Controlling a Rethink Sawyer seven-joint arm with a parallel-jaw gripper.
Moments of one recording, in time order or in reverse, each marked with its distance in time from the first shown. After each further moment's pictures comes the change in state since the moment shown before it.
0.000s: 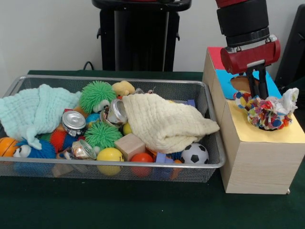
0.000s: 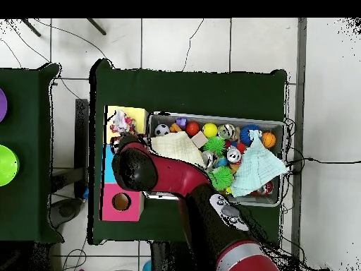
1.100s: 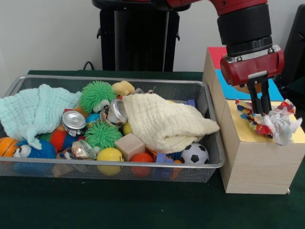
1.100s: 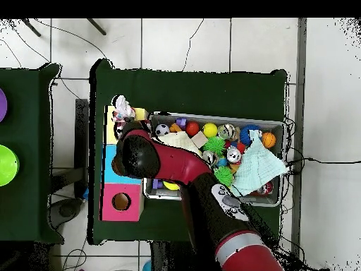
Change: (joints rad) arm 0.012 0.044 -0.021 -0.104 -0.001 -0.018 0.000
